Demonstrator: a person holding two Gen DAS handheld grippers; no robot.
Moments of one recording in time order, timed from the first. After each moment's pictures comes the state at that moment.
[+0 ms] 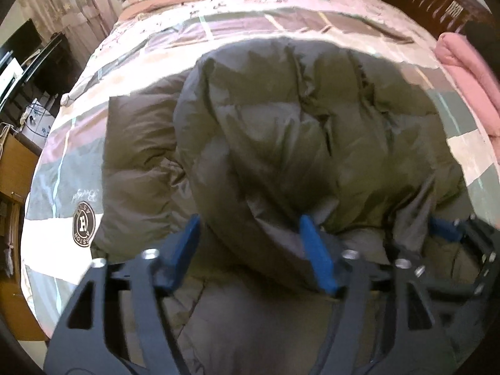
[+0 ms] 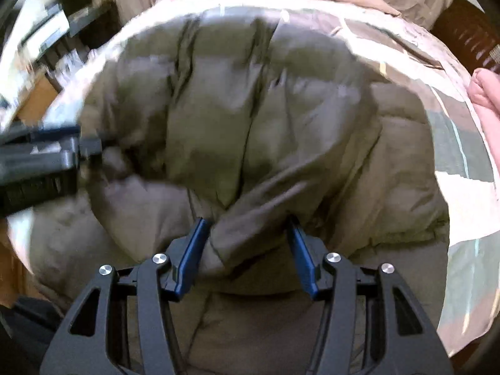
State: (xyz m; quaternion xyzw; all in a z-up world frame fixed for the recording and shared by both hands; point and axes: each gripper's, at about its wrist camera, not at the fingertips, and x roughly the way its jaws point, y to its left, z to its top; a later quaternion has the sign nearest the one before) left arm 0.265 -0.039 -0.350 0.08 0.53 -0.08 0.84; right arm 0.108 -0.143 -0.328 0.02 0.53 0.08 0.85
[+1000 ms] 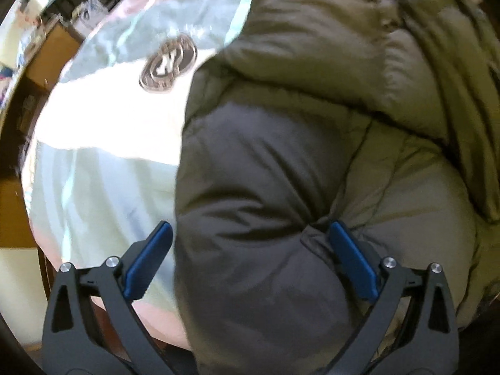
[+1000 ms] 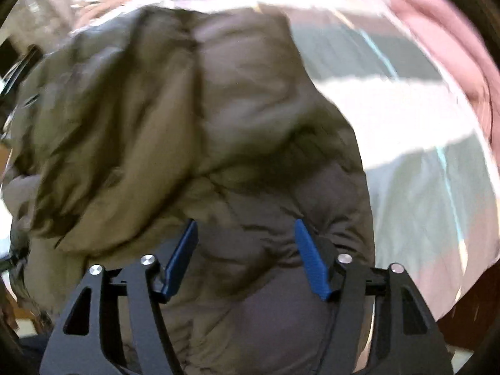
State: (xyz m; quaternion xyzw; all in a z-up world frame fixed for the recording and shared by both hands) left arm 0.204 0.125 -0.431 0.02 0.63 0.08 0.77; right arm 0.065 -0.276 -0.369 0.09 0.57 -0.06 0.82
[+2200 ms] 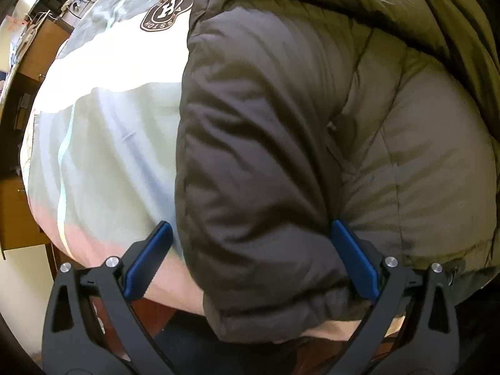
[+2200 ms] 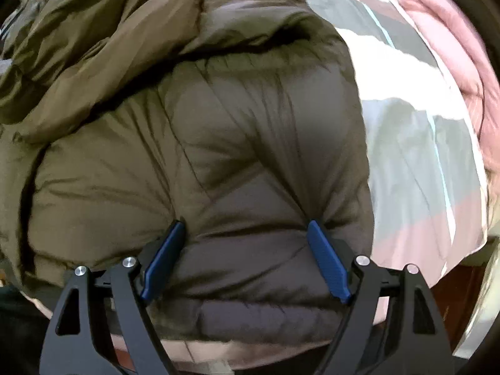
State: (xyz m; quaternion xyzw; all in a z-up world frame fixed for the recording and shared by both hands) left arm 0.111 0.141 -0.455 0.03 0.68 0.07 0.73; right arm -0.005 -0.267 -0.405 0.04 0.64 -0.07 0.77
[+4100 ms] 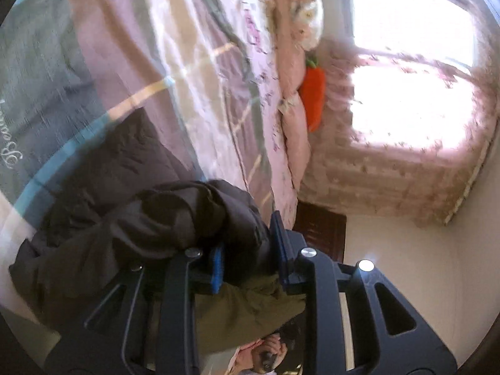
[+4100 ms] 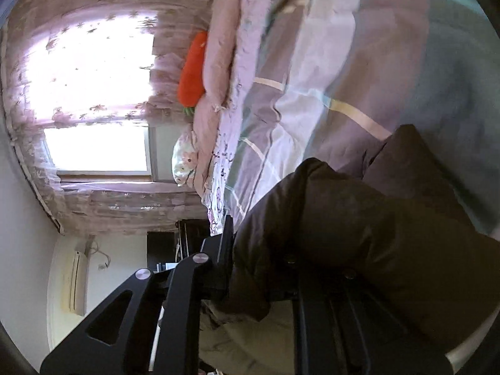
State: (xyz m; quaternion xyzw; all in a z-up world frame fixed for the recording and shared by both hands) left arm 0.322 0.248 -0.390 -0.63 0.39 -0.11 0.66; right arm 0.304 -0.426 -0.398 0.64 0.35 0.09 0.68
